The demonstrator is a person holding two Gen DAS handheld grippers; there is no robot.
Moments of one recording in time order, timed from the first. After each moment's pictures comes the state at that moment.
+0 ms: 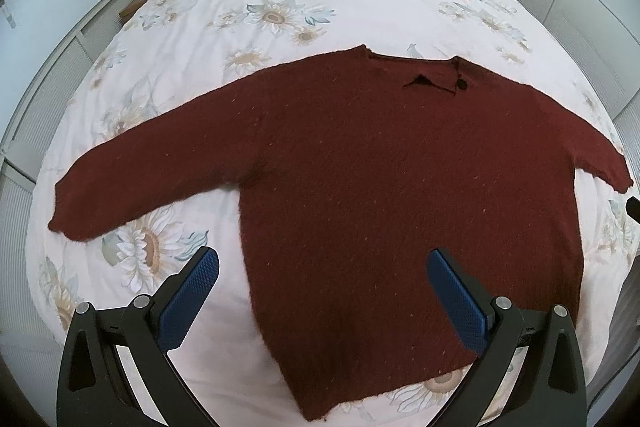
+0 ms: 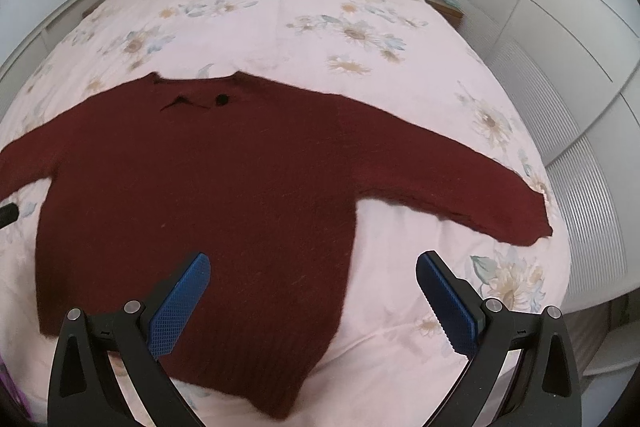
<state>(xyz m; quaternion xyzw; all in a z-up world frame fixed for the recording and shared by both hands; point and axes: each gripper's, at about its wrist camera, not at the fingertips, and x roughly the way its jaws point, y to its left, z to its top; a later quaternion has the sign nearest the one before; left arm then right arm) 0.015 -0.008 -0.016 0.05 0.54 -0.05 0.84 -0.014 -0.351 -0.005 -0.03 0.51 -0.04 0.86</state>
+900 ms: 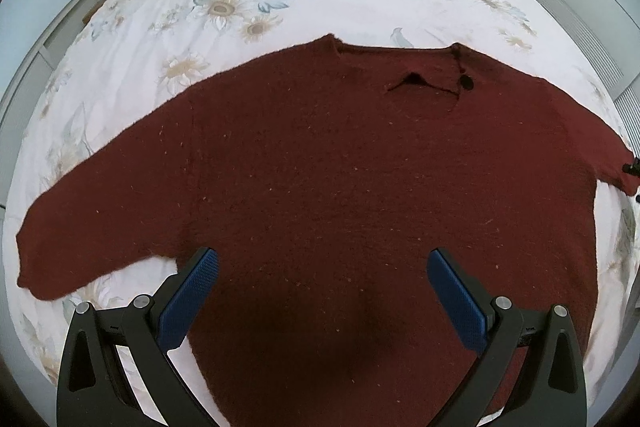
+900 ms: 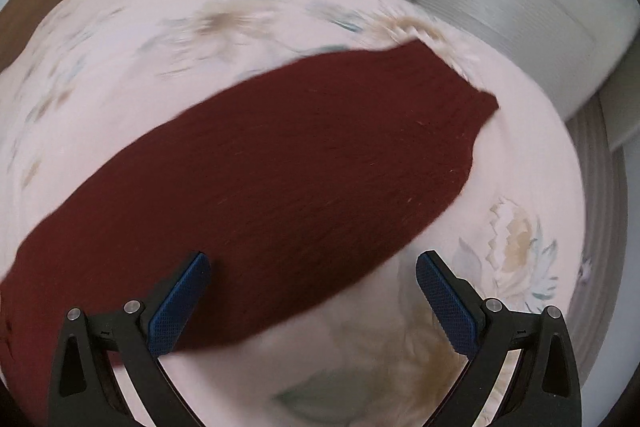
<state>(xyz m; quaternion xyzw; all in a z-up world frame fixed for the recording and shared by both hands) 0.106 -0.038 -0.077 0.06 0.57 -0.08 0.82 0.055 -0.687 -0.162 0.26 0.52 -0.32 0.75</state>
